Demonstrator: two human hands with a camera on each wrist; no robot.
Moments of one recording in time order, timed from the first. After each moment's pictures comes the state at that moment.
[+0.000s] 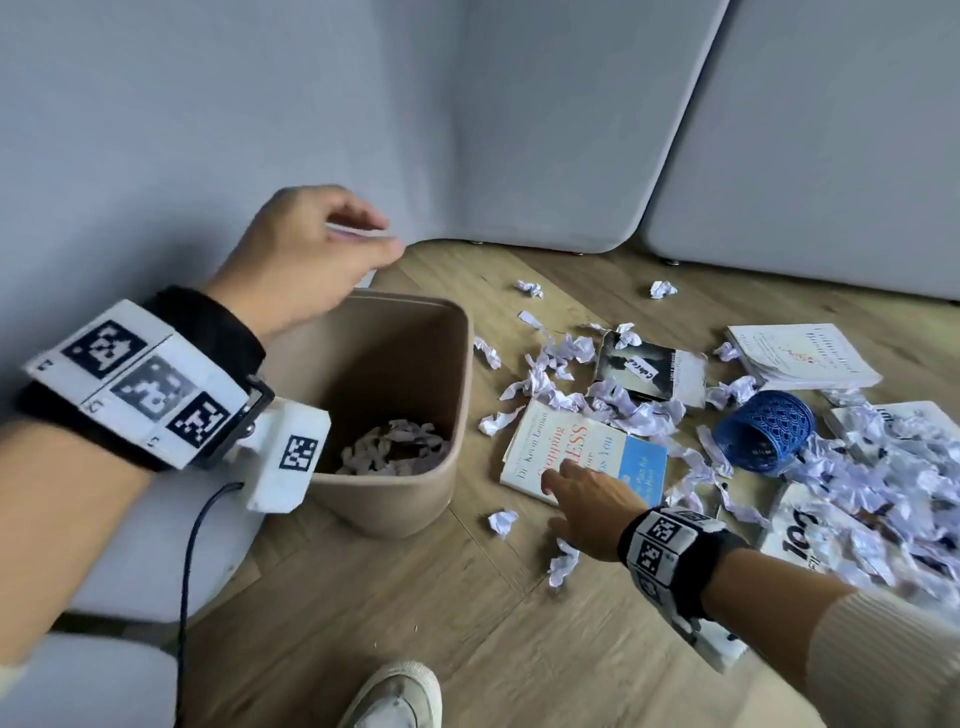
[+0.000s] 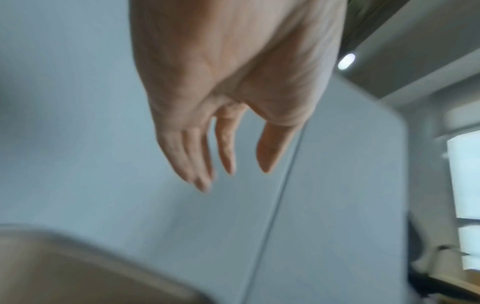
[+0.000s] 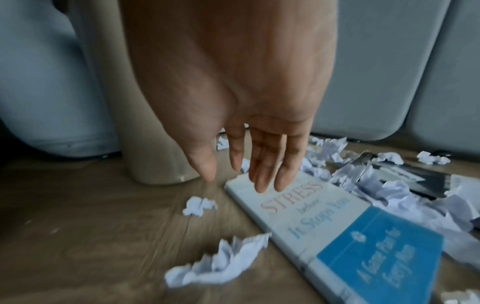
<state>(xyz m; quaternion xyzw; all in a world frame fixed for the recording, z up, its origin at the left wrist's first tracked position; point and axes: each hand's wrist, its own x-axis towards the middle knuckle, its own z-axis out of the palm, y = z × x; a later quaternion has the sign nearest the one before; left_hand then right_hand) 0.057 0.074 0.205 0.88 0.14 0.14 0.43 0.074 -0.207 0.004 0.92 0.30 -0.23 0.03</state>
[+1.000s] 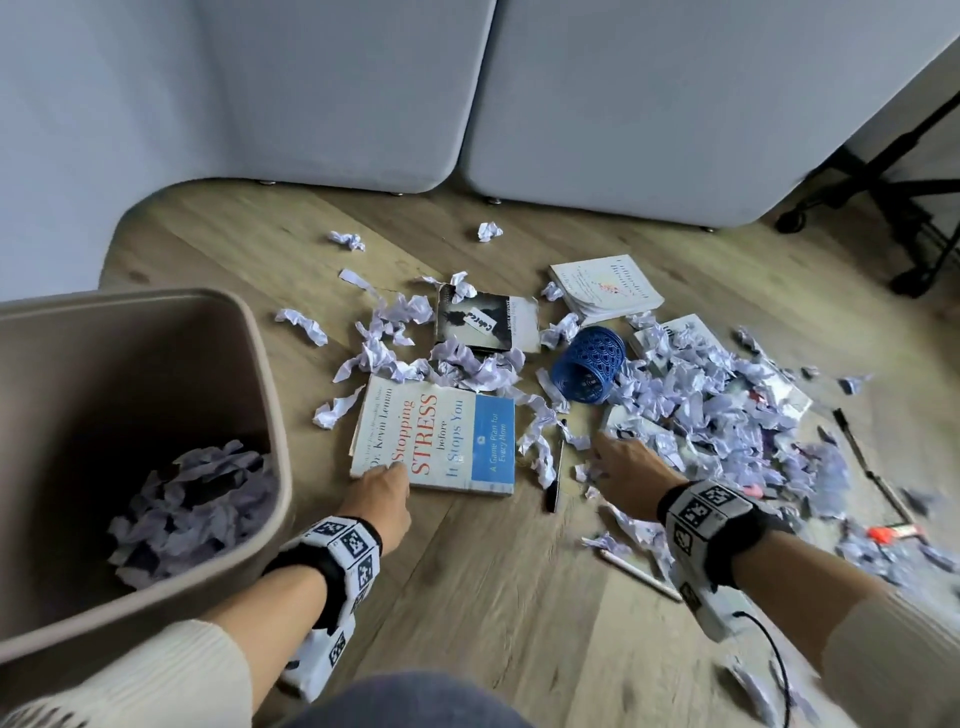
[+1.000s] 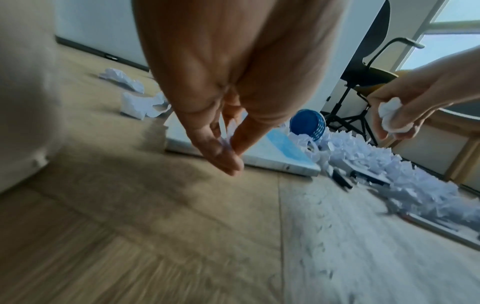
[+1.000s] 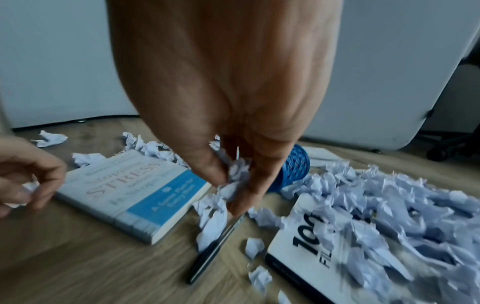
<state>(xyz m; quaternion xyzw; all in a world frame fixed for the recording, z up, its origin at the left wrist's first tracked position) 0.072 -0.089 -0.064 0.94 -0.02 -0.24 0.23 0.084 -0.377 0.024 0.97 0.03 -0.24 -0.04</state>
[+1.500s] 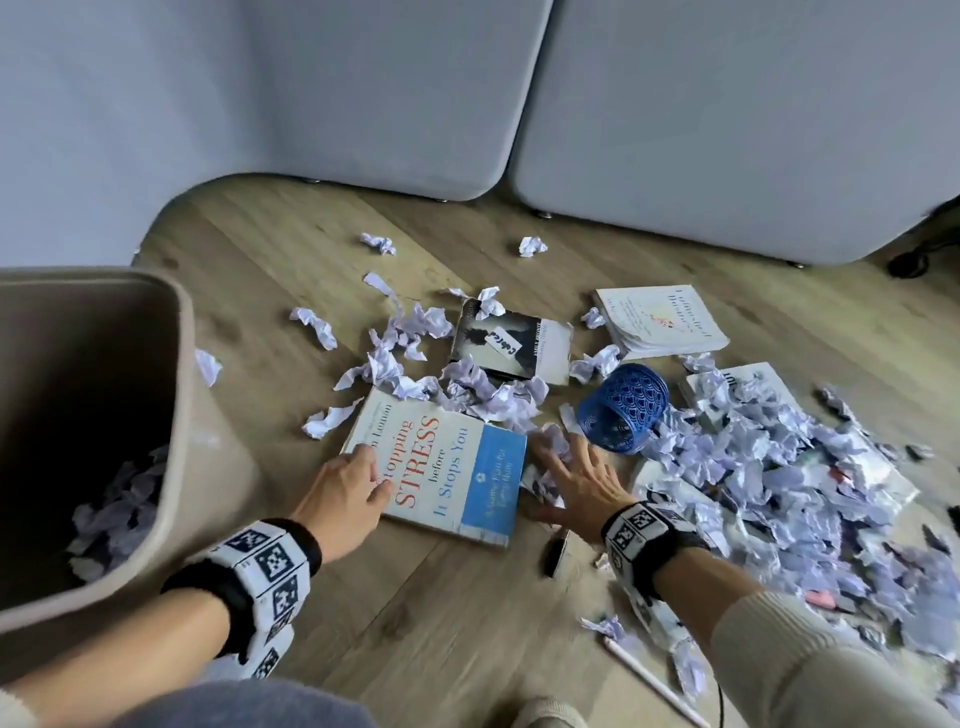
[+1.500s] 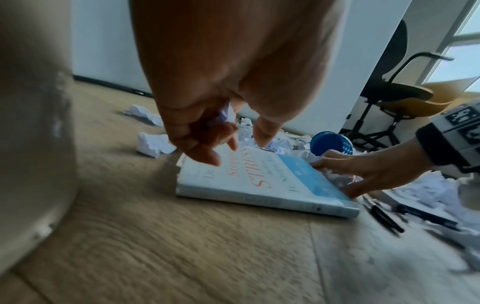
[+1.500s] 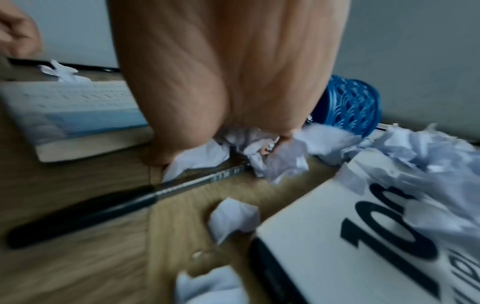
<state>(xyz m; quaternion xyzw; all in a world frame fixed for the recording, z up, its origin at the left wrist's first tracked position) 0.095 -0.087 -0.057 0.93 0.06 -0.16 0.32 0.165 -0.382 -0.084 0.96 0.18 -0.20 0.03</state>
